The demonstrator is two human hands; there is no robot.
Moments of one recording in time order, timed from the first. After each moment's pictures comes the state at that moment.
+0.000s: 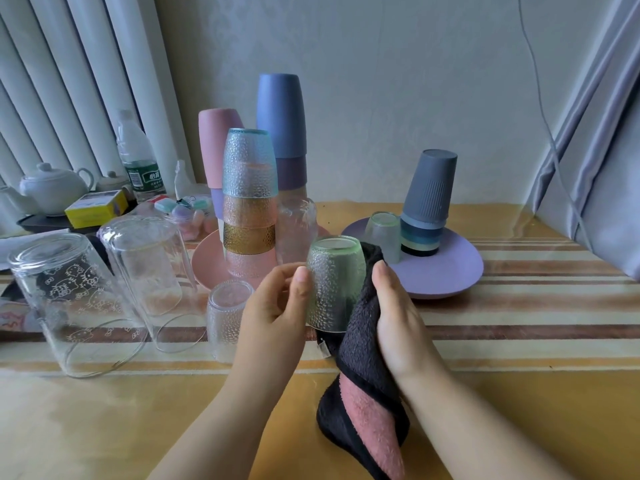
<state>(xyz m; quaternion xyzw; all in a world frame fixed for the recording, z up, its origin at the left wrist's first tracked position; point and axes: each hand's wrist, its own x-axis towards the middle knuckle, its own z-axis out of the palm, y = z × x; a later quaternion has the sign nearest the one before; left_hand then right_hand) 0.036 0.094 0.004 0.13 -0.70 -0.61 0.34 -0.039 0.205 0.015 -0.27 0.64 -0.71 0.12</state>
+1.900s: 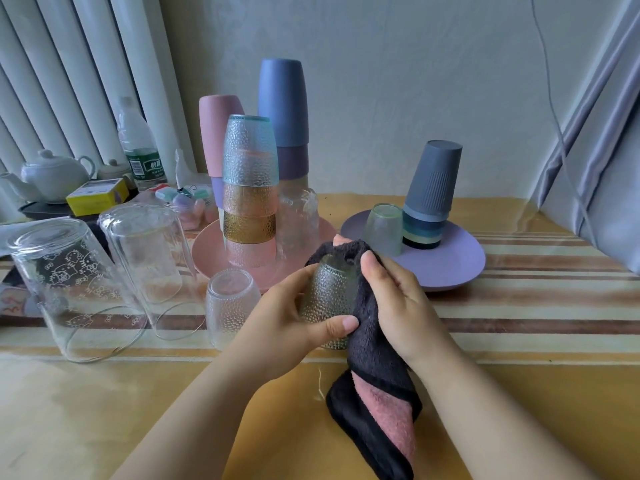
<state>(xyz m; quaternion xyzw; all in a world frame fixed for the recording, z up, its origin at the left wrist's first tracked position) 0.036 0.078 -0.001 0.04 -0.79 -0.59 0.17 -0.052 0.212 0.019 -0.38 0.64 -0.66 0.10</state>
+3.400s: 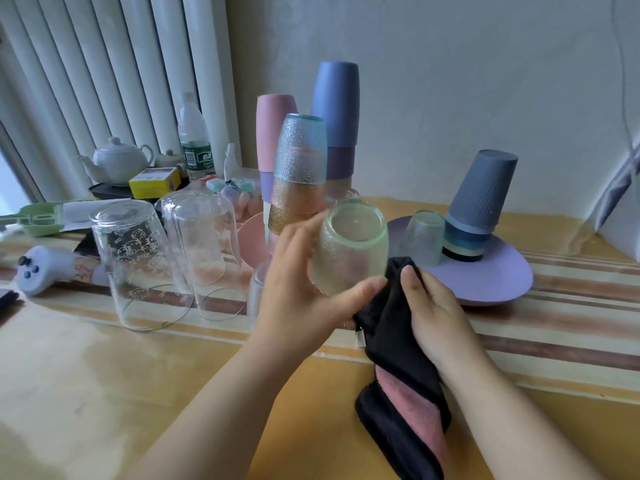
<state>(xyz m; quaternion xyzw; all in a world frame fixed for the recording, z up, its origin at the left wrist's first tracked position) 0.052 0.083 0.026 0.10 -0.79 -0.41 0.45 -0.064 0.209 0.002 -0.31 0.75 -0.58 0.07</state>
